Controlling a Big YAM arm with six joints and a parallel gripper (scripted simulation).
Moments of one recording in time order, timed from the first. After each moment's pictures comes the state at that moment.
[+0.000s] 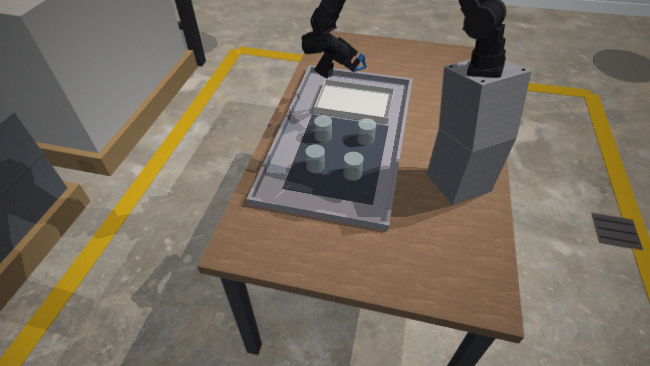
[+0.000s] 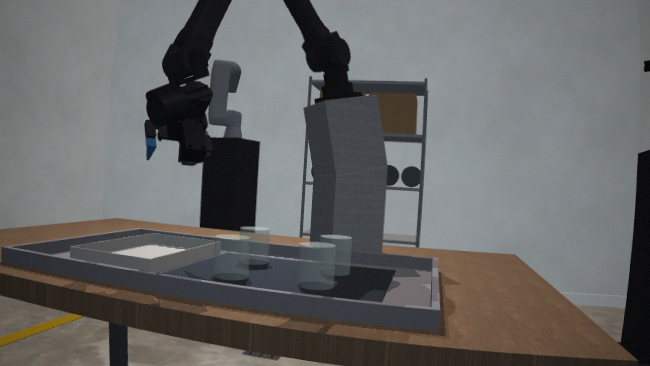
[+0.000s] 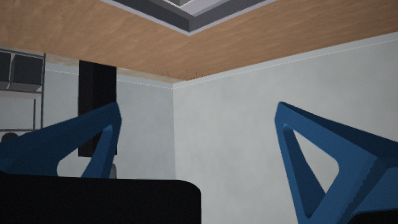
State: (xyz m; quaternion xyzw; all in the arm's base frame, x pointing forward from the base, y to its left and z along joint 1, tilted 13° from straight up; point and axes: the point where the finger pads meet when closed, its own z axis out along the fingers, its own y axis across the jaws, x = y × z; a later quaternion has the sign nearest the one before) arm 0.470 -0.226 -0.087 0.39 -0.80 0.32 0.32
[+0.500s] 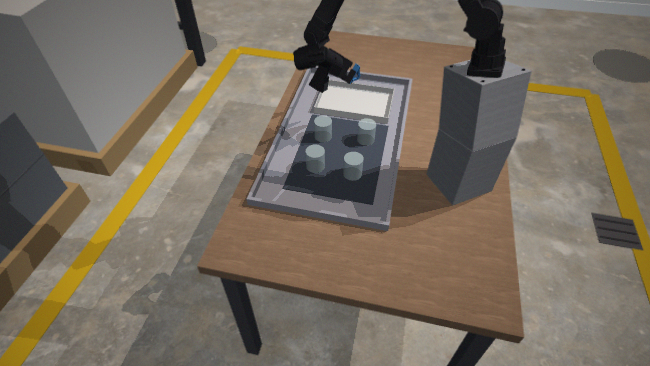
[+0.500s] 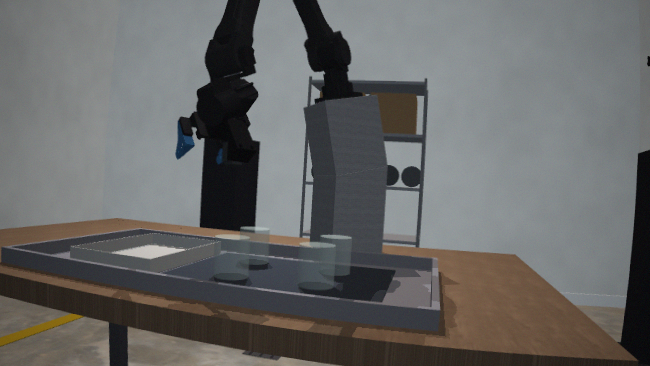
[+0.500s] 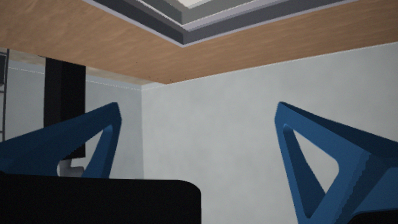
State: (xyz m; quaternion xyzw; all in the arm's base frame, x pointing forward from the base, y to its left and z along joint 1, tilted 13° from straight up) arm 0.470 -0.145 -0.095 0.45 -0.76 0.35 0.30
